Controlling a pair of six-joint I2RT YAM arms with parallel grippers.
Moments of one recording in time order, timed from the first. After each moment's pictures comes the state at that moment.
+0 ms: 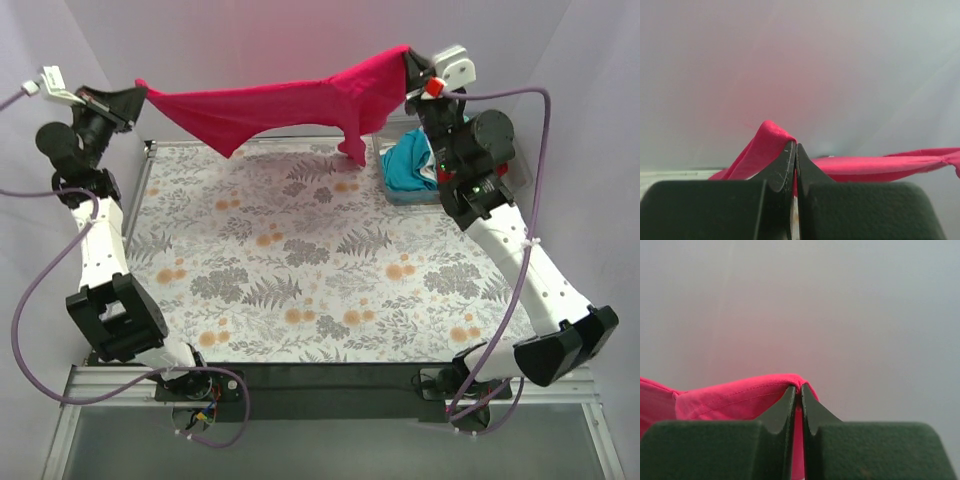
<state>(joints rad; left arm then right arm) 0.42 1.58 1.56 0.51 0.74 -0.93 0.52 1.42 1.66 0.35 0.04 -0.36</state>
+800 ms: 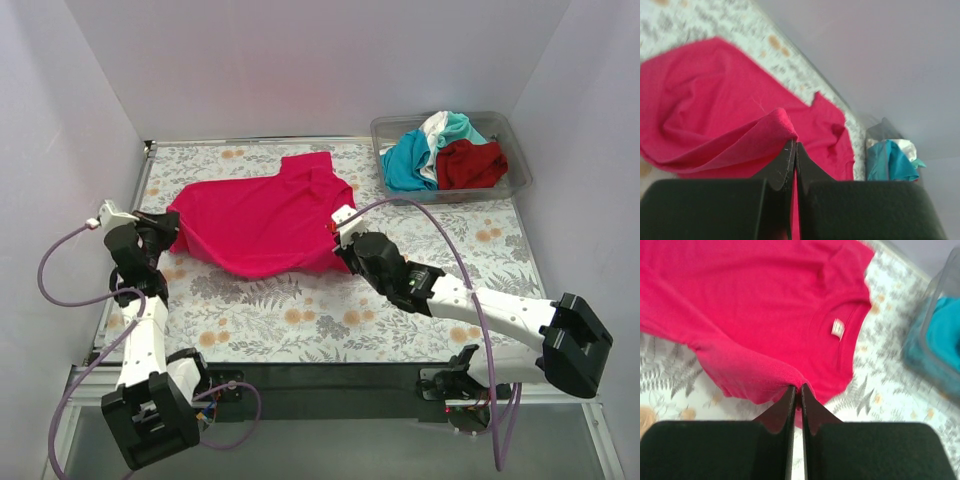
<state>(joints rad) 0.37 0.92 0.56 0.24 0.29 -0.78 1.00 1.25 0.80 0.10 0.41 -0.11</state>
